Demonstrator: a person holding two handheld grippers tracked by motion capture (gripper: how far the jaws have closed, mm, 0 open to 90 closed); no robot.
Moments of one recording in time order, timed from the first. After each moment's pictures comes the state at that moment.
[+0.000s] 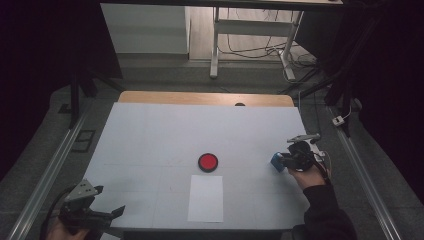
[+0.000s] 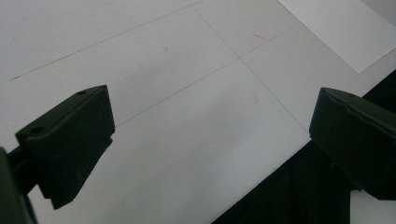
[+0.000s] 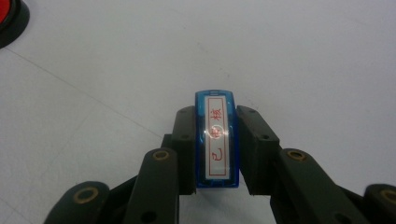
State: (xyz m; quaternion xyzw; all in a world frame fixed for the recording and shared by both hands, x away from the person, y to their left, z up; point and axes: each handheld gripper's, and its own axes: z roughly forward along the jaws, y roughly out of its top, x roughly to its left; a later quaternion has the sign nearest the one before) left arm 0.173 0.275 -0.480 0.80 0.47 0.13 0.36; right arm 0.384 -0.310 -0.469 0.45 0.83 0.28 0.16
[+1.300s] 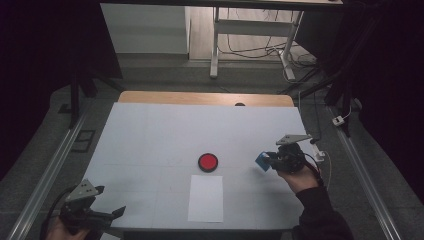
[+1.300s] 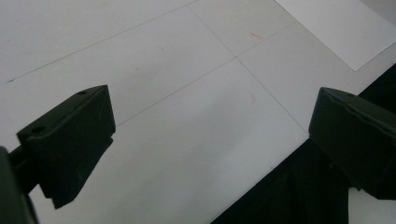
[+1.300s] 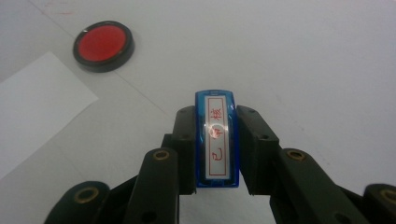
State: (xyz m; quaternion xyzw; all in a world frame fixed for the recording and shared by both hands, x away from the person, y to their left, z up) left arm 0.173 0.275 -0.480 0.80 0.46 0.13 0.36; right arm 0.361 -0.270 -0.446 0.36 0.86 0.34 0.14
